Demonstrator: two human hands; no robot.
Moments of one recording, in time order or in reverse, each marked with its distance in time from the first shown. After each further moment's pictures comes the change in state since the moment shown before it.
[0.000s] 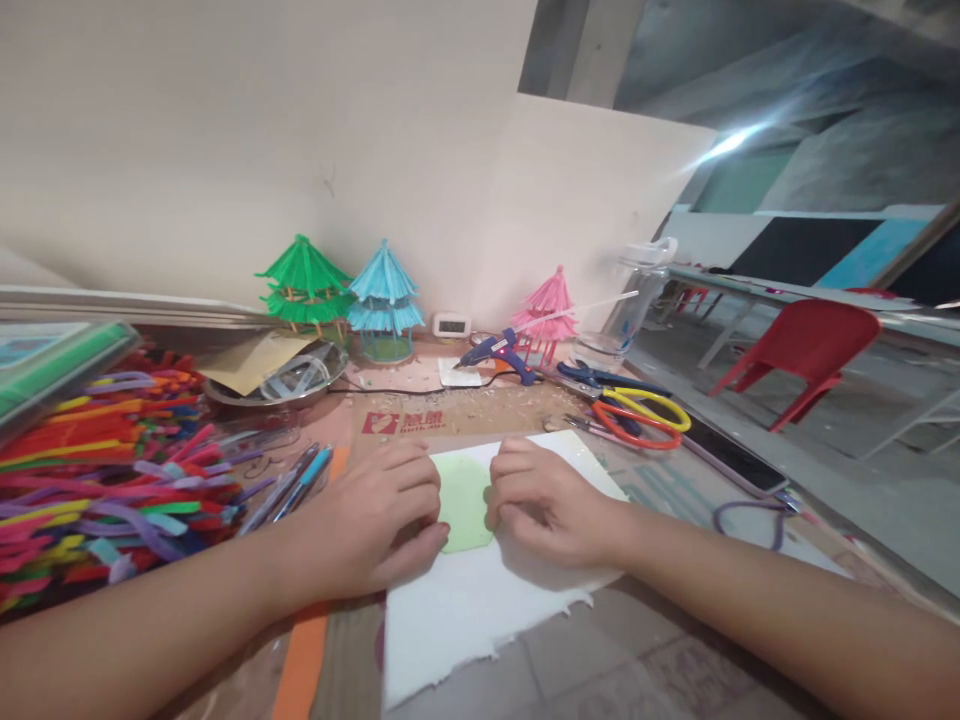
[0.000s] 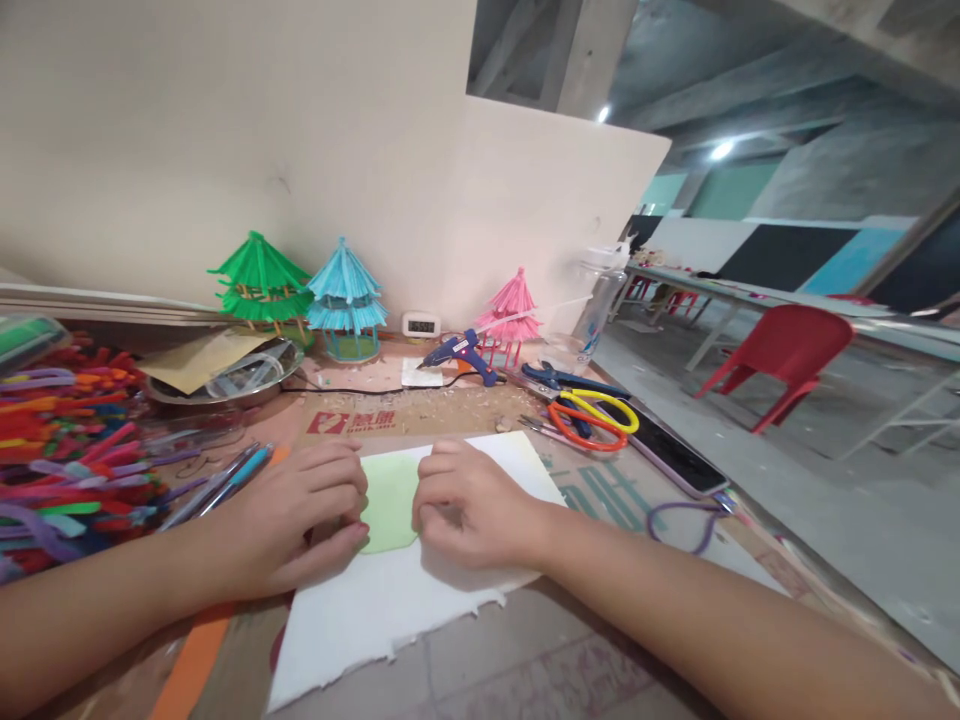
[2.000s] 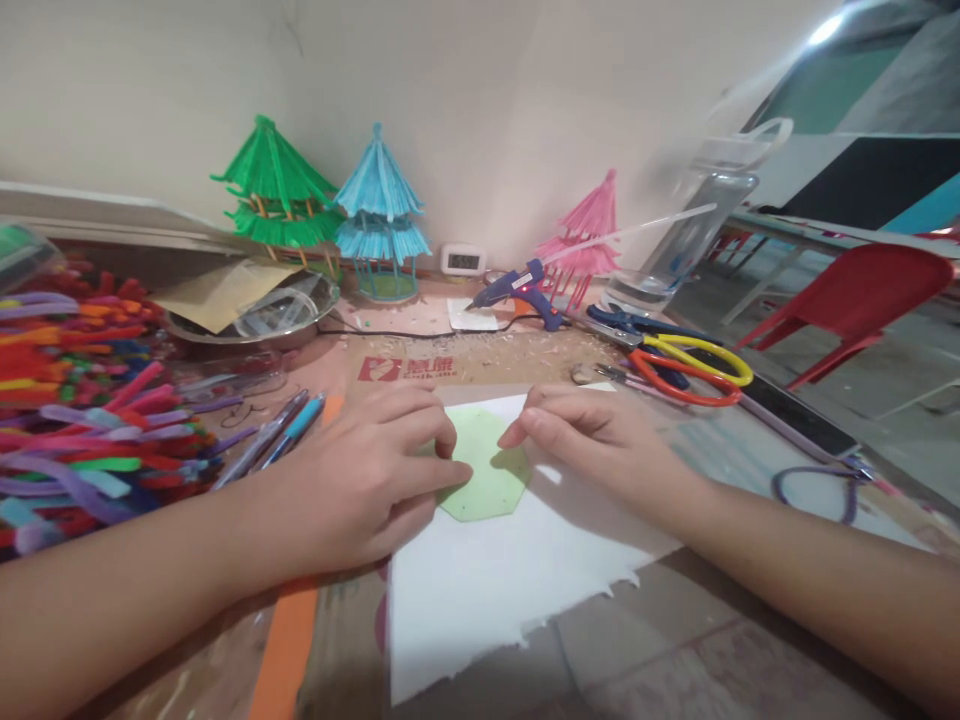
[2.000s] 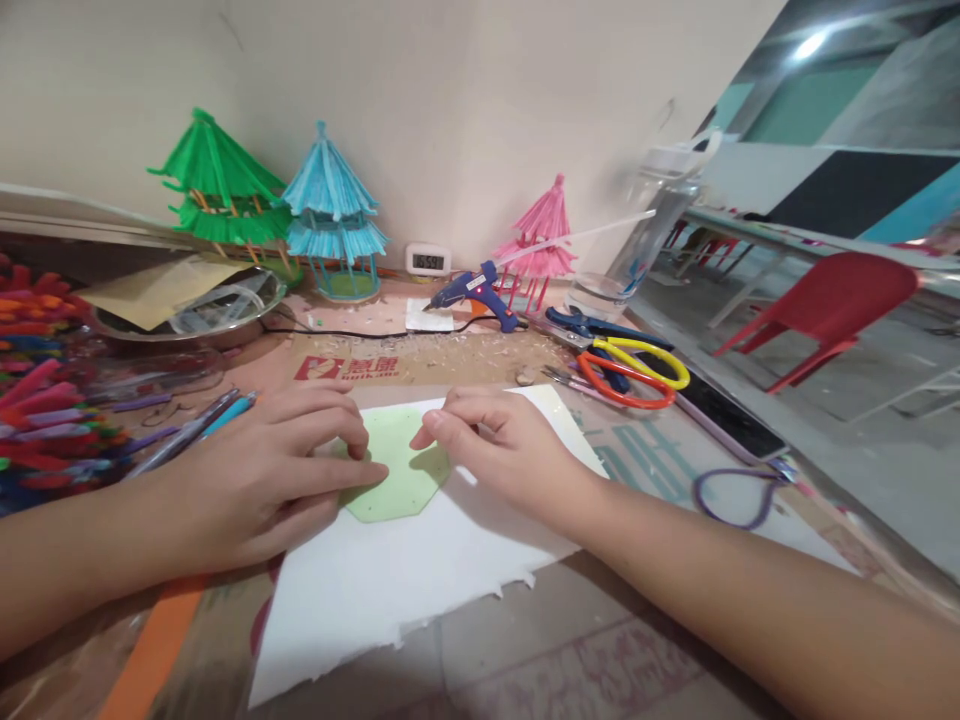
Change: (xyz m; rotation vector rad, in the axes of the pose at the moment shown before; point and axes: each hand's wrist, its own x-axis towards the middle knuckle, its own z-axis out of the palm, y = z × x) left_hand -0.001 -0.005 0.002 -0.017 -0.157 -0.033; right_hand -0.001 -0.006 -0.009 0.242 0.070 0.514
